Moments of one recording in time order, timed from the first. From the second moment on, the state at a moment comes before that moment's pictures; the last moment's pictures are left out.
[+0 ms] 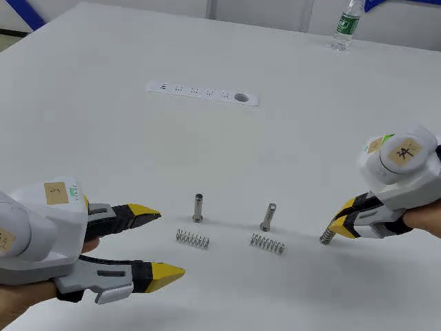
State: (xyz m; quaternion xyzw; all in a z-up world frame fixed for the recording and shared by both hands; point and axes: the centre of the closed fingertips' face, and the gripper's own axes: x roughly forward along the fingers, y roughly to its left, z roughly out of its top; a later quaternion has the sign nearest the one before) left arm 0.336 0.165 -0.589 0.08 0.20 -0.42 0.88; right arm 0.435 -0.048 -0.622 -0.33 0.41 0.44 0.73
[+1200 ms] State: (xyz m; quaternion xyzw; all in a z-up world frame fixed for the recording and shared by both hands) left arm 0.336 0.162 -0.584 0.09 0.19 -0.43 0.88; right arm 0.413 0.004 -0.606 -0.36 0.36 0.49 0.71
